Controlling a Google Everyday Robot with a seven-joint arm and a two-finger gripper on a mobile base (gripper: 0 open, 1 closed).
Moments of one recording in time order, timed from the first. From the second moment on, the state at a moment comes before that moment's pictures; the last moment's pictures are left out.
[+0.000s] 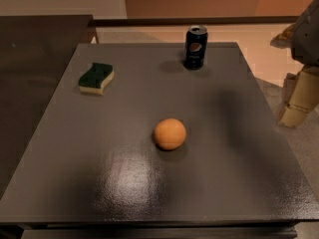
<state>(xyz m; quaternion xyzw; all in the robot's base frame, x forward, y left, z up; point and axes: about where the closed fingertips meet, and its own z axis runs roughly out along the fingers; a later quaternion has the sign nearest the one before) 0.438 -0.217 0.976 -0.60 0.78 -0.03 0.16</state>
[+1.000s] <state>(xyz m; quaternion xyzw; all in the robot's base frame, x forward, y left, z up) 0.488 -0.207 0.975 -0.57 0.80 -0.02 0.20</state>
